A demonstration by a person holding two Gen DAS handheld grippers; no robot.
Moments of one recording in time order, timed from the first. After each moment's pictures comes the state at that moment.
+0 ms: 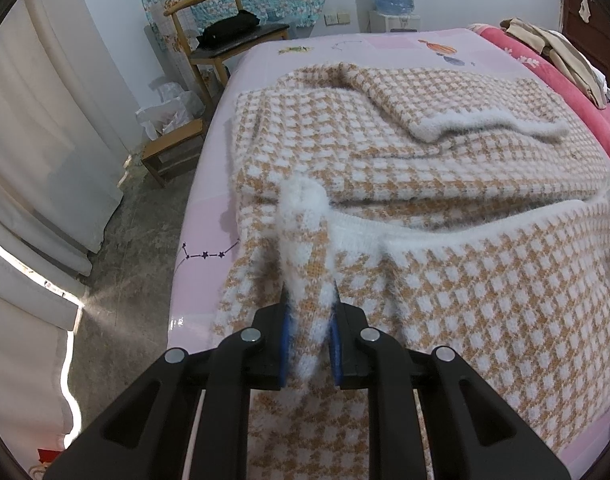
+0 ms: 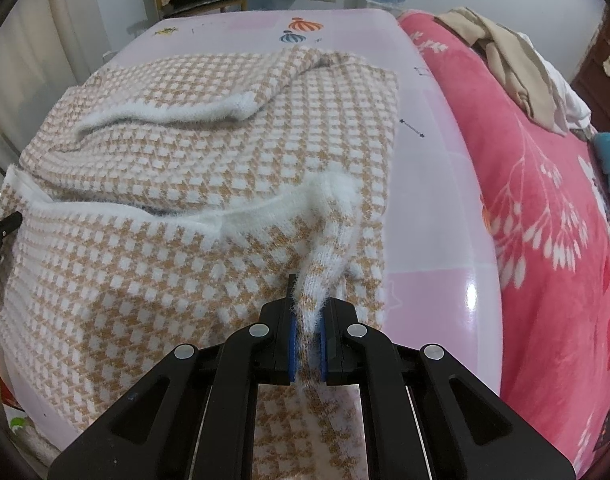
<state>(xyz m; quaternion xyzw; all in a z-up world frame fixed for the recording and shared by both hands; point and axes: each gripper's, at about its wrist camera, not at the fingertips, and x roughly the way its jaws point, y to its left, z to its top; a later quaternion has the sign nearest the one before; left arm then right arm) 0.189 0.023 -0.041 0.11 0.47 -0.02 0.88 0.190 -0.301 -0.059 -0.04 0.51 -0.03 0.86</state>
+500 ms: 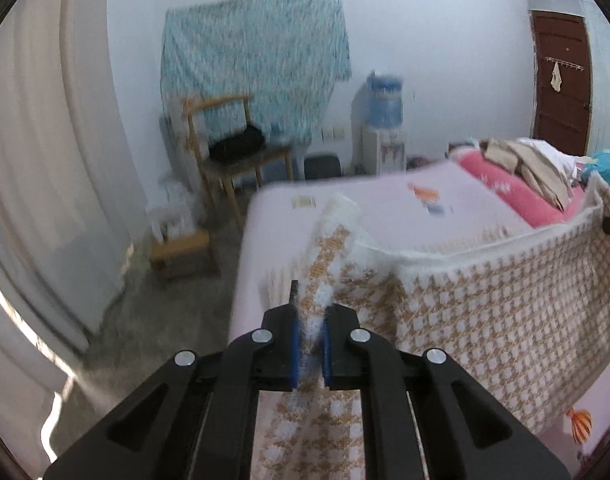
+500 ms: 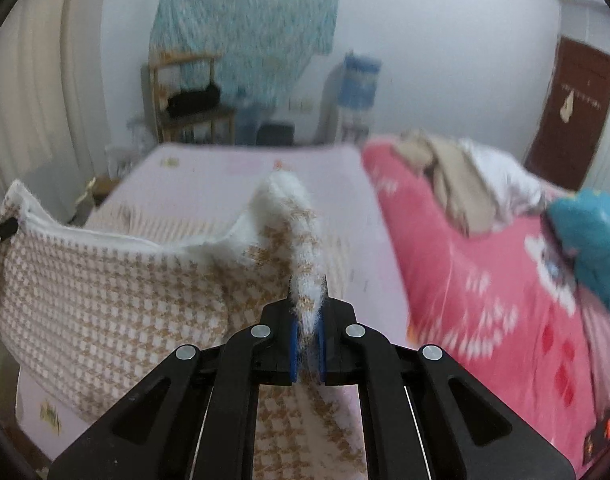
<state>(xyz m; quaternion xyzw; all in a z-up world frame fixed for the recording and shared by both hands) 0.189 0.044 0.090 0.08 0.28 -0.06 0.96 0.180 -0.297 0.078 -0.05 0.31 -0.05 0.95</state>
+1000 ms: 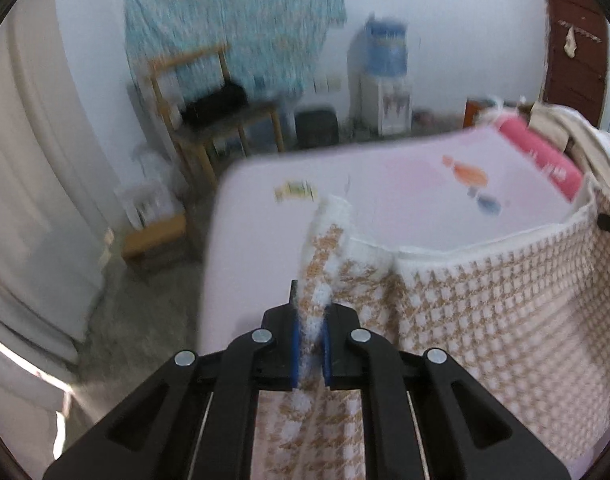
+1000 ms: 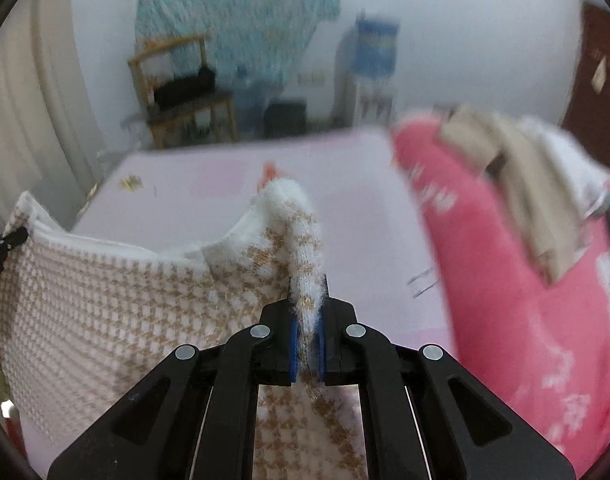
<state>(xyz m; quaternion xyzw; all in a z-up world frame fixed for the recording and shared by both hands) 0.400 0.016 0.021 0.10 0.40 -0.07 0.91 0.380 -0.351 -0.007 0.02 0.42 -0.01 0.91</state>
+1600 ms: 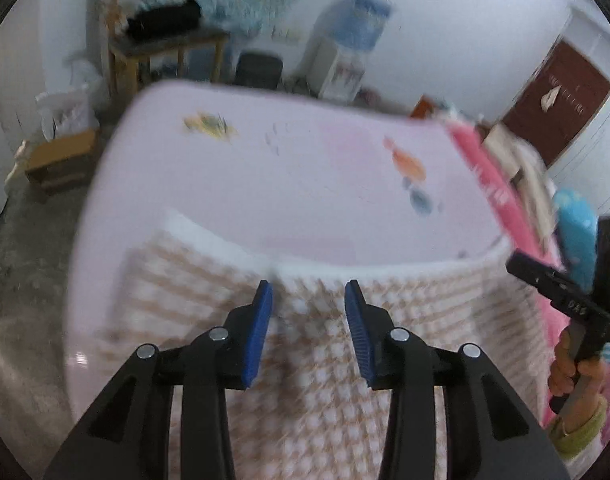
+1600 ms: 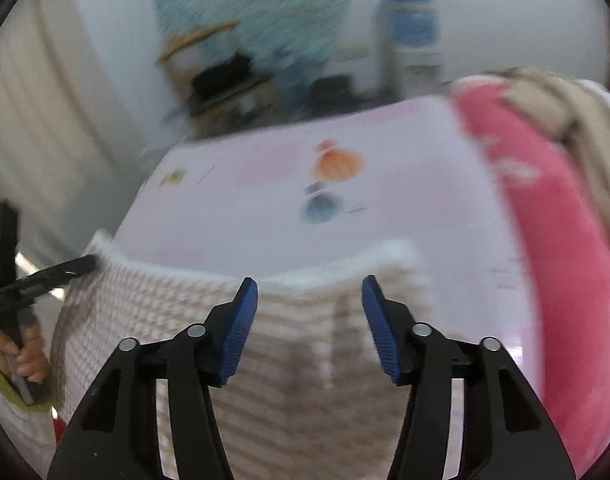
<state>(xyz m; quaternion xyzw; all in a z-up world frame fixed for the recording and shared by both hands) 0.434 -0.003 -0.011 -0.07 0.49 -0.18 0.85 0.407 -0.309 -0.019 0.08 0.45 0.10 0.88</state>
